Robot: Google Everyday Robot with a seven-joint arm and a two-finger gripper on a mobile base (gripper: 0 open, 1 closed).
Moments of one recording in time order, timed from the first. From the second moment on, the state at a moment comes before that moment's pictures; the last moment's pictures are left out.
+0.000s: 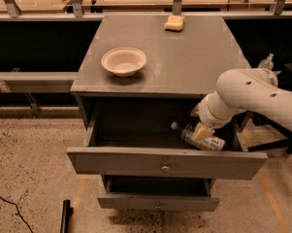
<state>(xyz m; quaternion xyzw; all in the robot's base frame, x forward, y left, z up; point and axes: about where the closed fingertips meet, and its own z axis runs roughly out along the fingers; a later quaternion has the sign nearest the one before) 0.599 -0.181 0.697 -0.68 0.70 -0.05 0.21</state>
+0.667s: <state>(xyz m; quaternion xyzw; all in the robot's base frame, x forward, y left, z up) 0.584 -0.190 0.764 -0.66 0.70 -0.07 0.25</state>
